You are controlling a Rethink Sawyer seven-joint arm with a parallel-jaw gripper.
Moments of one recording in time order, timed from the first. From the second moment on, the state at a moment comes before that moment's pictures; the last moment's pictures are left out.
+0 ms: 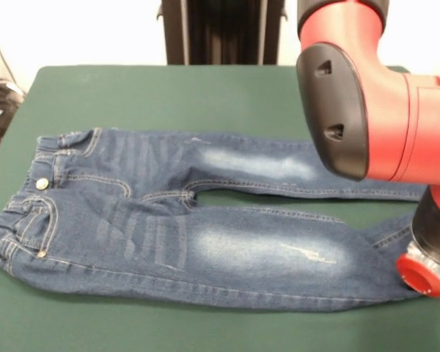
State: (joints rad) arm 0.08 0.42 -0.96 0.19 1.06 1.24 4.02
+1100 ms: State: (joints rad) arm 0.08 0.44 -1.02 0.20 1.17 1.24 4.02
